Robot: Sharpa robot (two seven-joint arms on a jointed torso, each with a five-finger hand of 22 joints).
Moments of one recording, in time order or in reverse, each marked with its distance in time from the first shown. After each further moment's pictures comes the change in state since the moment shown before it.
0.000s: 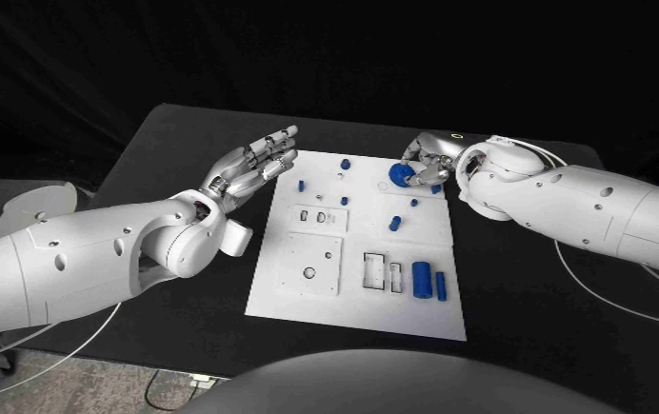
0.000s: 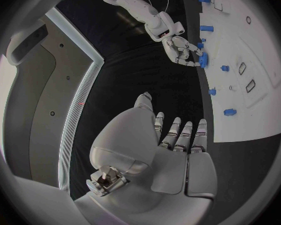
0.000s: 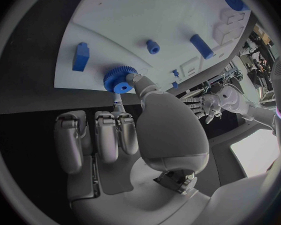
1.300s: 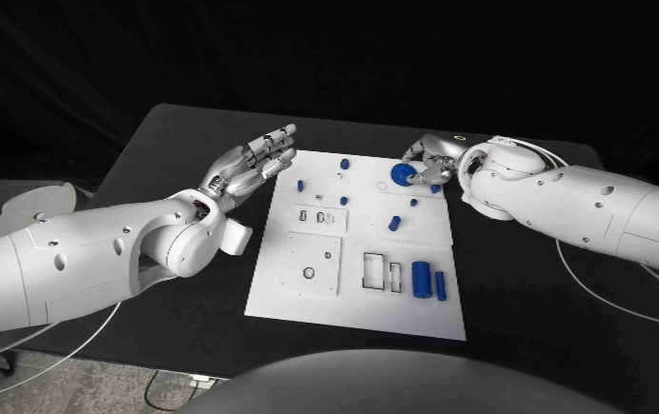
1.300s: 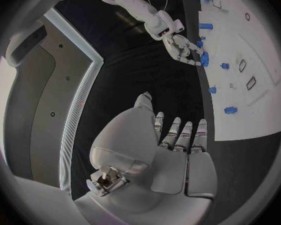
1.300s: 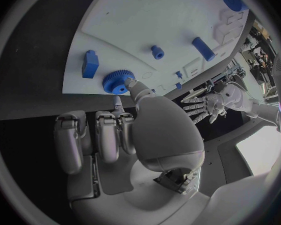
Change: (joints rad) left arm 0.002 0.003 0.000 -0.003 -0.001 -0.014 0.002; left_hand -0.004 -0.004 0.000 0.000 0.000 0.004 -0.004 0.000 0.000 0.000 0.000 0.000 0.000 0.000 0.000 -0.004 0.000 0.000 0.000 0.000 0.000 0.000; right arm -0.006 0.002 0.001 -0.022 0.024 0.037 -0.030; right_hand 0.020 0.036 -0.037 0.024 -0.245 -0.157 -0.026 -0.074 -0.020 0.000 -0.015 0.000 -0.001 0.000 -0.015 0.000 0.000 0.000 0.000 -0.008 0.000 0.000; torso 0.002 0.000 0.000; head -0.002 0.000
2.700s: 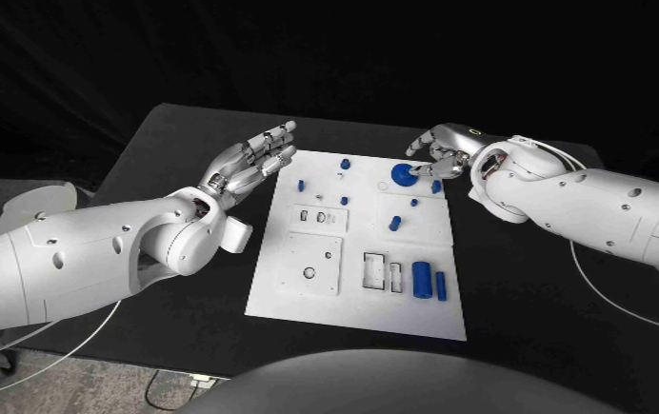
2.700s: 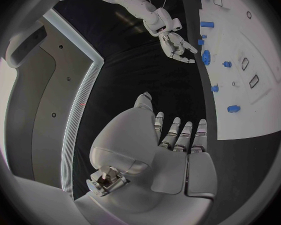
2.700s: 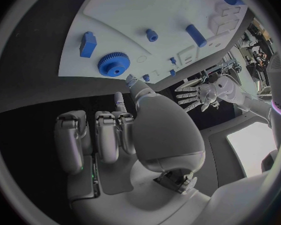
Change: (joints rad) left arm 0.007 -0.004 0.000 0.008 0.000 -0.013 0.004; left_hand 0.000 0.000 0.000 0.000 -0.005 0.006 -0.006 0.000 0.000 0.000 -0.007 0.000 0.000 0.000 0.000 0.000 0.000 0.000 0.000 0.000 -0.004 0.000; right arm 0.005 -0.068 0.000 0.061 0.051 -0.131 0.096; right_hand 0.011 -0.012 -0.029 0.010 -0.117 0.077 -0.024 0.034 0.013 0.000 0.000 0.000 0.000 0.000 0.007 0.000 0.000 0.014 0.002 0.005 0.001 0.000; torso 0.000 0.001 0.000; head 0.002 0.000
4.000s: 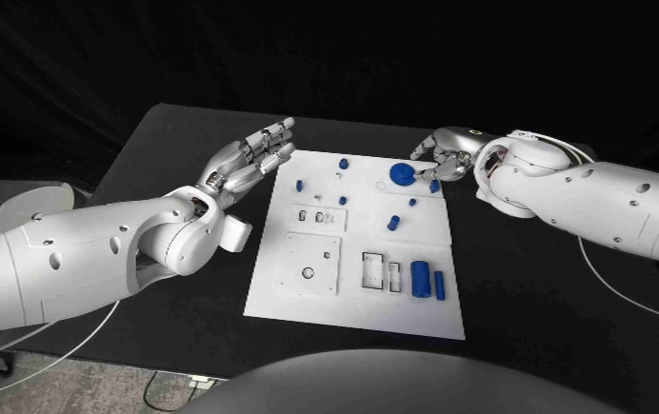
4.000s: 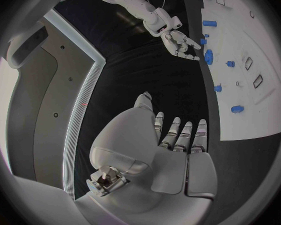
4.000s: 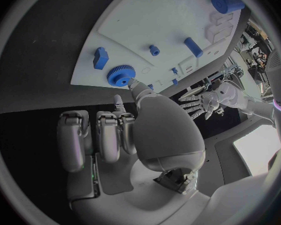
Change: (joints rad) left arm 0.006 0.000 0.000 0.007 0.000 -0.007 0.015; left_hand -0.004 -0.004 -0.003 -0.003 -0.005 0.000 0.000 0.000 0.000 0.004 -0.004 0.000 0.000 -0.004 -0.004 0.000 0.000 0.000 -0.004 -0.003 0.000 0.000; right arm 0.020 -0.021 0.000 0.022 -0.037 0.126 -0.061; right_hand -0.007 0.011 0.028 0.043 0.038 -0.029 -0.011 -0.034 -0.146 0.001 -0.020 0.000 0.001 -0.001 -0.032 0.000 0.001 0.016 0.000 -0.032 -0.047 0.001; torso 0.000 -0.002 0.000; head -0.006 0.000
